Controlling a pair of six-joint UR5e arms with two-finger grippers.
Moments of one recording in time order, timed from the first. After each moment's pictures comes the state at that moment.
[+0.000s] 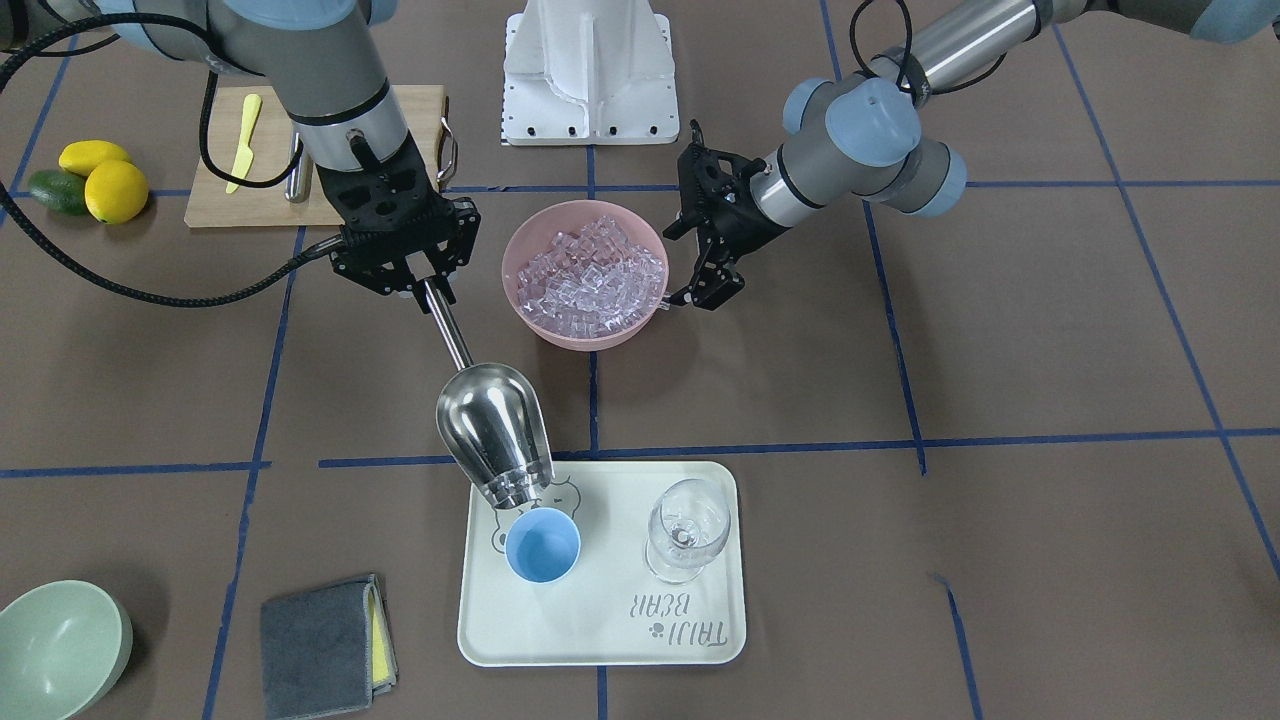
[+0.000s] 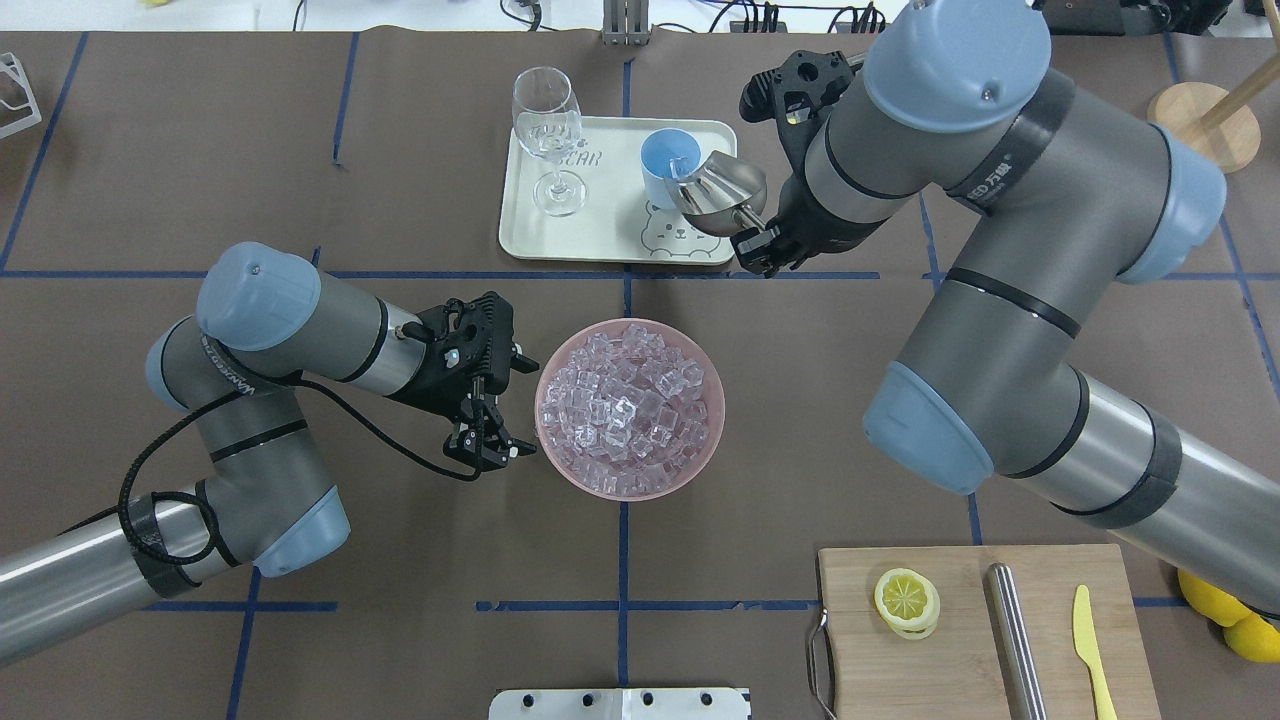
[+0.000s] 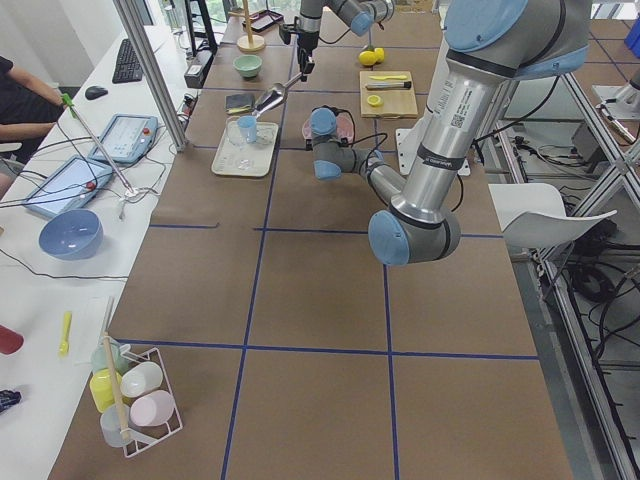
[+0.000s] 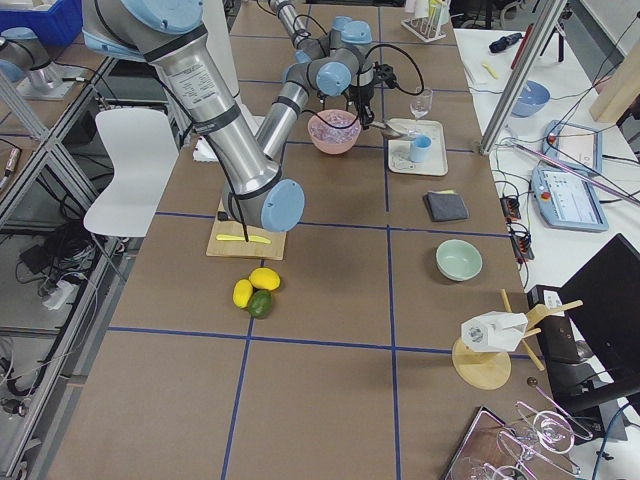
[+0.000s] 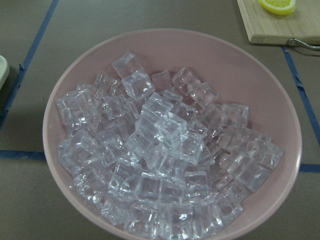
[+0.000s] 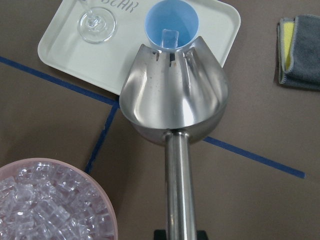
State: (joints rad) left arm -0.57 -2.04 -1.58 -2.45 -2.14 0.09; right arm 0.73 -0.92 1.91 -1.76 1.97 0.72
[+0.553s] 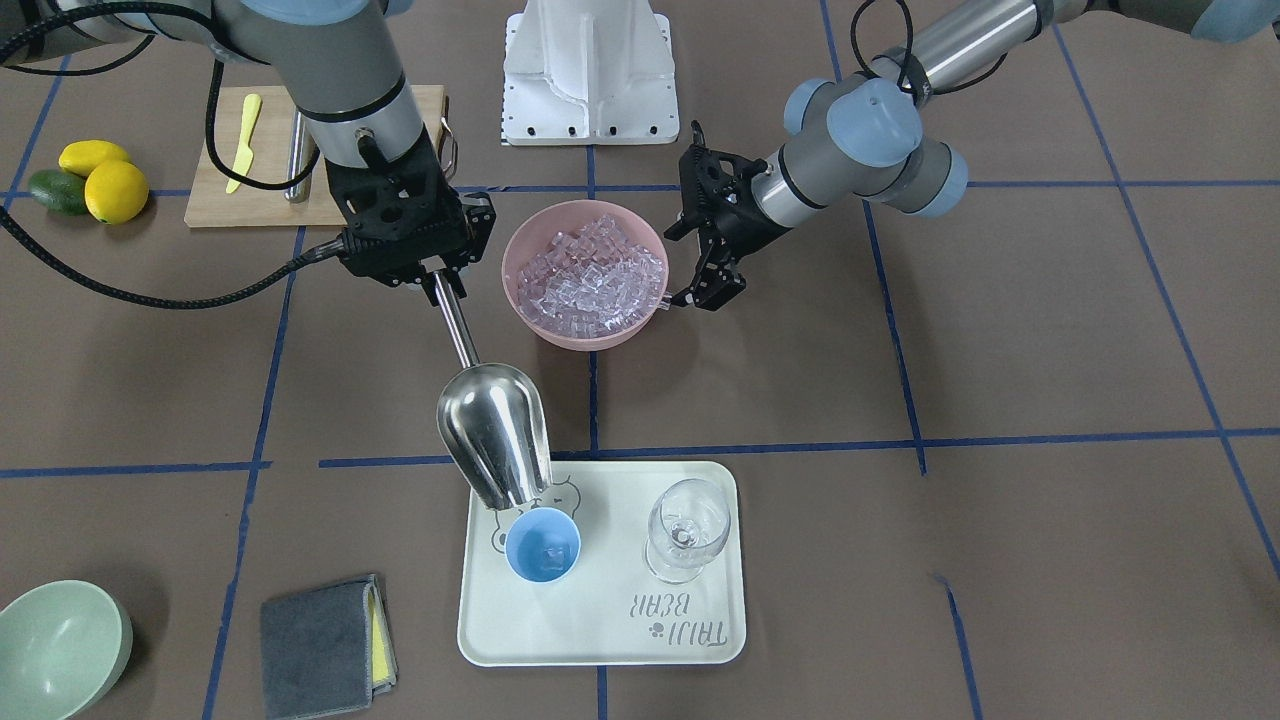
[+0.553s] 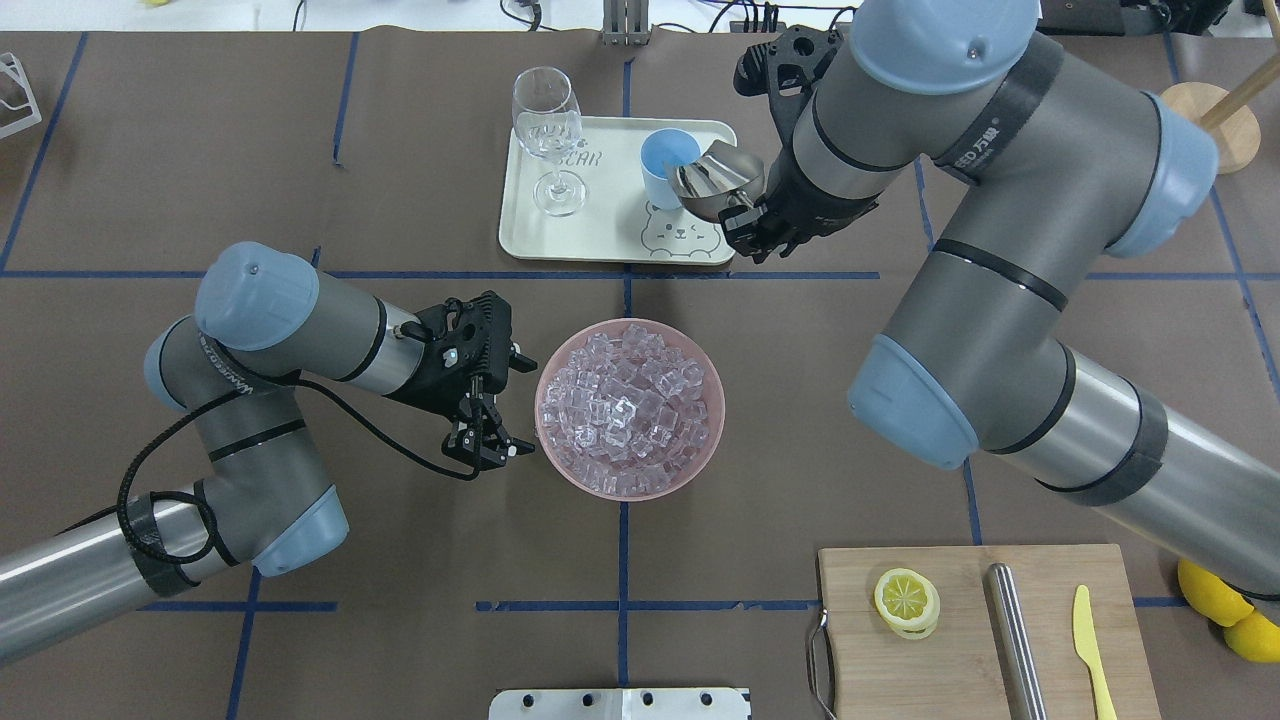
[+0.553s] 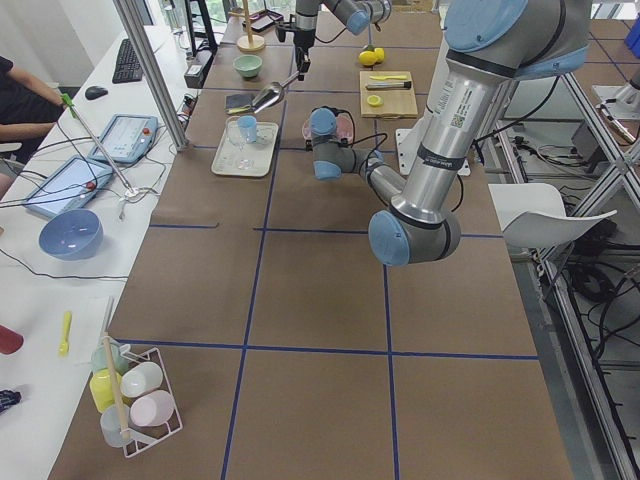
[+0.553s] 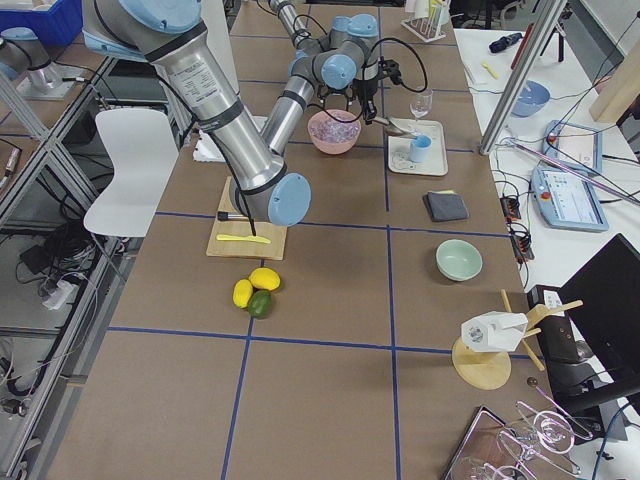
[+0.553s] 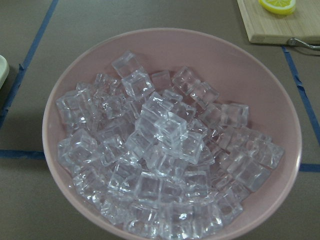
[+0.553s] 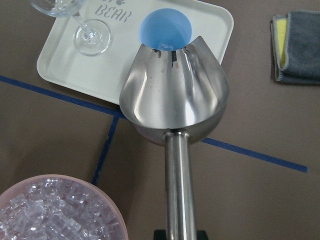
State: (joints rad) left arm -0.58 -2.04 -1.58 -2.45 -2.14 0.09; right arm 0.75 -0.90 1.90 -1.77 1.99 0.79
